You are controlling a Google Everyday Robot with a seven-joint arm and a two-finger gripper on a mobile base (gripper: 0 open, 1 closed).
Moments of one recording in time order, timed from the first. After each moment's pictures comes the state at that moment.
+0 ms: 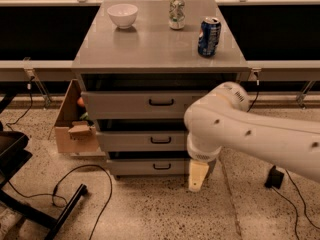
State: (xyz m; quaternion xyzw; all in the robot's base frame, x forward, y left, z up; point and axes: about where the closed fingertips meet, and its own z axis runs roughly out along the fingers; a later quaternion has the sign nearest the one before) arm 0.493 -0.116 0.677 -0.64 0.76 -0.08 0.10
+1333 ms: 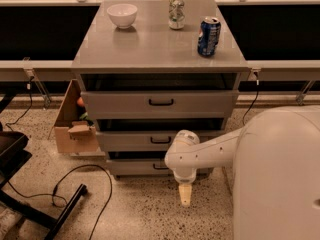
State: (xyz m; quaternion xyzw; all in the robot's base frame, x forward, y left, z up) arm 0.542 -0.108 0.423 -0.68 0.73 -0.09 0.00
